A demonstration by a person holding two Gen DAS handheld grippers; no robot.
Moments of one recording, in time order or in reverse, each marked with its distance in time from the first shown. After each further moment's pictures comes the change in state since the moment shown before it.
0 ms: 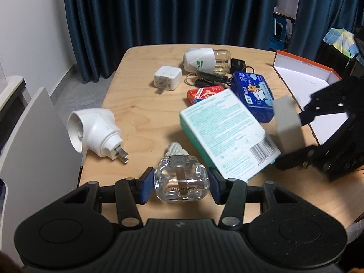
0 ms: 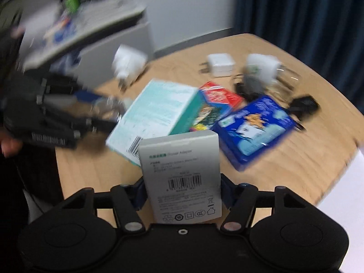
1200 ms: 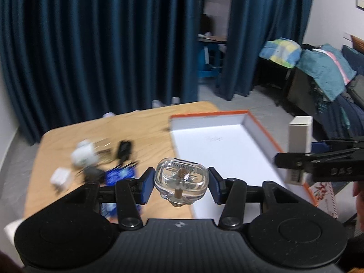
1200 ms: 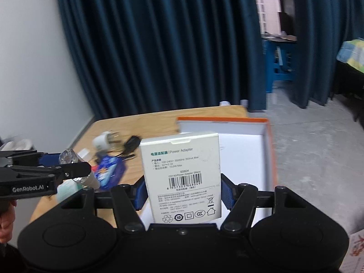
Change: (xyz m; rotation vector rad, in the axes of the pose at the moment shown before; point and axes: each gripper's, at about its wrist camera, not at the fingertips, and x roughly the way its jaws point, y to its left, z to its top) left arm -0.032 -0.166 0.106 0.180 -0.158 -0.249; right arm -0.194 -0.062 -0.107 0.656 -0.377 -0.476
